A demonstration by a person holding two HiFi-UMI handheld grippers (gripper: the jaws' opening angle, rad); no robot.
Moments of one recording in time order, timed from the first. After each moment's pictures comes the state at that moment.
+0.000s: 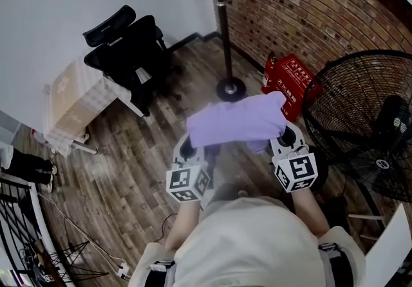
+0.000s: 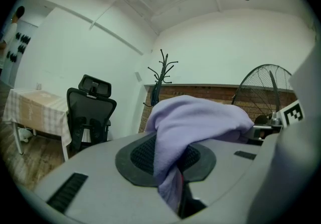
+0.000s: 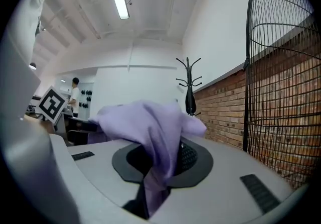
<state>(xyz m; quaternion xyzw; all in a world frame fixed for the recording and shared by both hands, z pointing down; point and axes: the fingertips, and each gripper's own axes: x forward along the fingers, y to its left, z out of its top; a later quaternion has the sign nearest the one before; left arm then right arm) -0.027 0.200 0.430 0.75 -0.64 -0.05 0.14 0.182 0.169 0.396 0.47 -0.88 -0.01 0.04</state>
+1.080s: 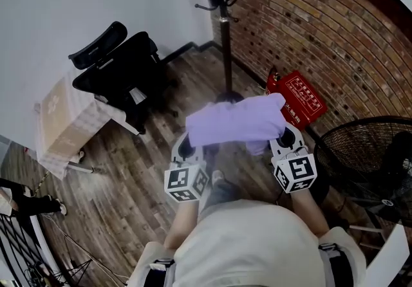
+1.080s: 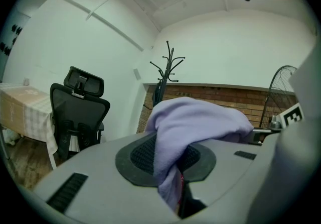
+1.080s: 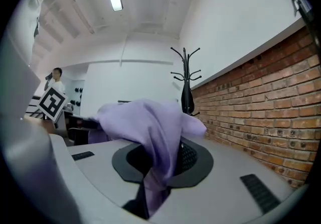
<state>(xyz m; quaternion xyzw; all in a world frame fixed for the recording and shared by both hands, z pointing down) -0.073 0.040 0.424 0.76 -0.63 -0.05 0.14 0.138 0.019 0.396 0.48 -0.87 0.00 0.05</state>
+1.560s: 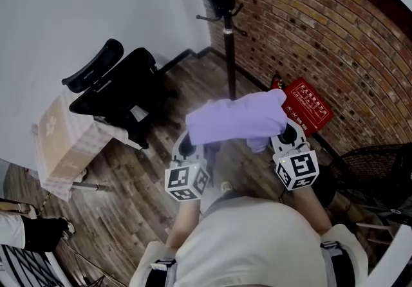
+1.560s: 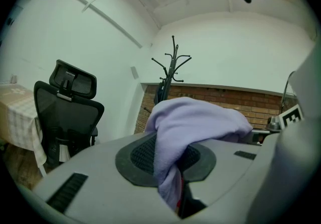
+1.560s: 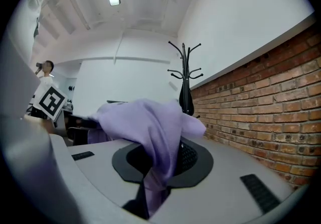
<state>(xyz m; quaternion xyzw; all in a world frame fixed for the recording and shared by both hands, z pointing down) -0.121 -0.063 0.411 0.78 -0.60 -0.05 0.14 0.091 -0.074 0.383 0.51 -0.86 -0.01 0.05</state>
